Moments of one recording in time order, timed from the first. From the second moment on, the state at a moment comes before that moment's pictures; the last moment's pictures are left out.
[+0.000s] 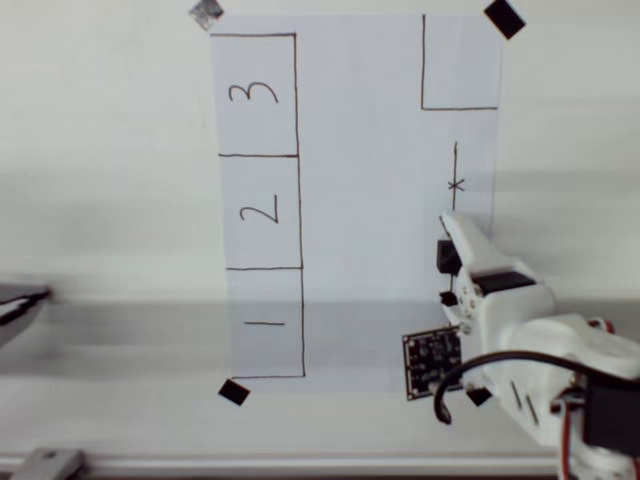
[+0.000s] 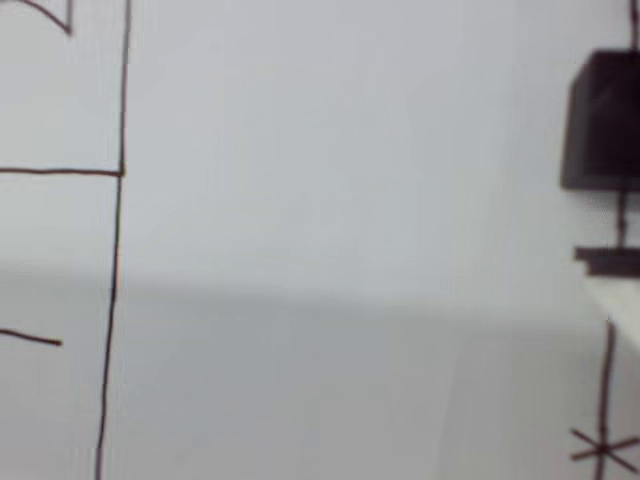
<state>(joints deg) 1.1 92.4 114.2 51.0 -6.5</state>
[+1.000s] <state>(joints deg) 1.7 91.2 119.2 44.6 -7.7</state>
